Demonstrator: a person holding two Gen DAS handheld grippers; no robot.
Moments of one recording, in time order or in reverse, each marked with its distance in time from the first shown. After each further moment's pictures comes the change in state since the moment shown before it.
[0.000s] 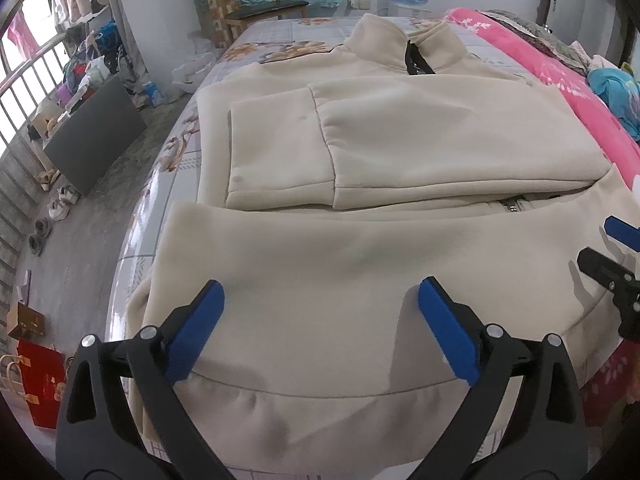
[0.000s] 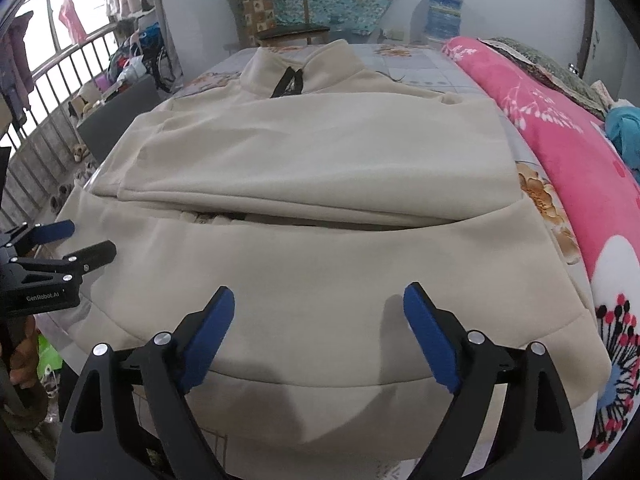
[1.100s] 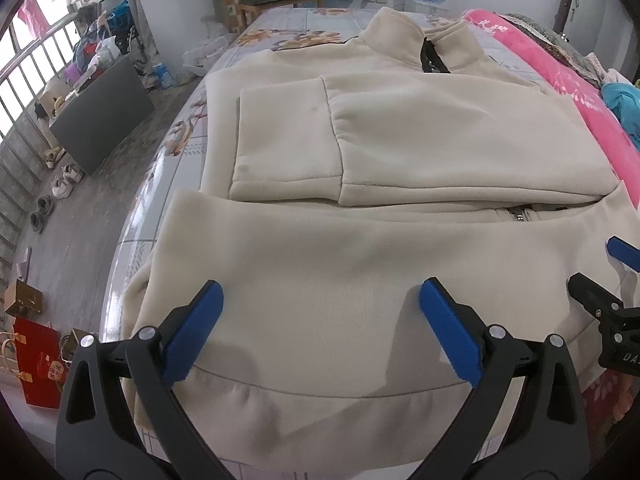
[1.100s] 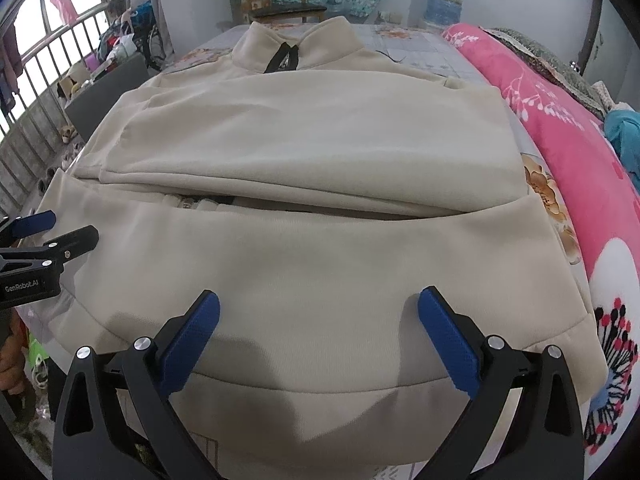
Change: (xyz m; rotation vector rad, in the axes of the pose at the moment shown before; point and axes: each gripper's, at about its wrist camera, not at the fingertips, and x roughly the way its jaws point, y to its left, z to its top) left arm 0.003 0.002 0.003 -0.063 0.043 0.008; right arm 0.011 0.000 0.004 -0.022 0.083 -0.046
